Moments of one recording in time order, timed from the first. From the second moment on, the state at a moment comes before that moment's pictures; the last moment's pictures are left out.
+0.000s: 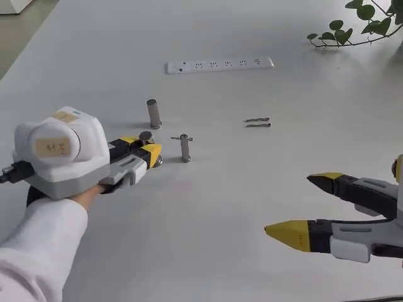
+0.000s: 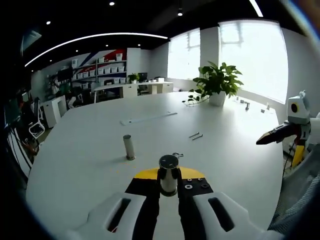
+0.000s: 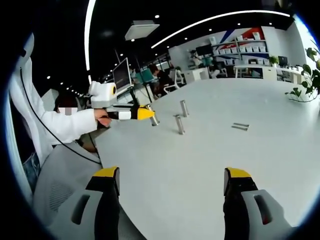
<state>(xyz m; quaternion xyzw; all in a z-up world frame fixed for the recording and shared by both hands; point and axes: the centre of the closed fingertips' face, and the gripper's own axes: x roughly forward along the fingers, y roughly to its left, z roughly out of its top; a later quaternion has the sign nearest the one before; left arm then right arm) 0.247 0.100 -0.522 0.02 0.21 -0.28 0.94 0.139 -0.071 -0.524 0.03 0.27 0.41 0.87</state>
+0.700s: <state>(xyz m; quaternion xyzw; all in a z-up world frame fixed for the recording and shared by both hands) 0.226 0.065 -0.565 0.04 0.24 -0.29 0.93 0.134 -0.071 -0.524 0.03 0.26 0.41 0.87</state>
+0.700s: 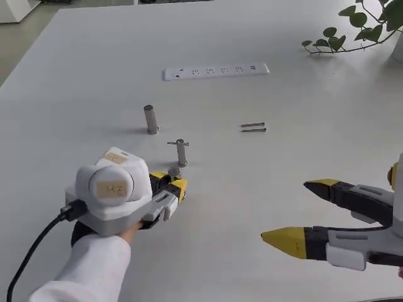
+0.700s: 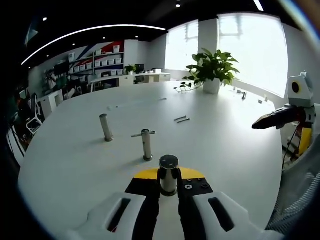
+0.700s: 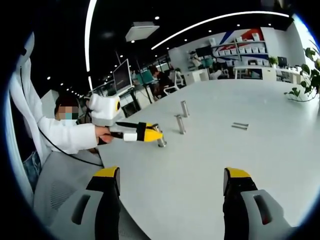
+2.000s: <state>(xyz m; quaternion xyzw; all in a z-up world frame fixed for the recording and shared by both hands) 0.205 0.084 -0.544 -0.02 0.23 -0.32 0.92 0.135 -0.067 -0.528 0.05 0.26 0.41 0.87</state>
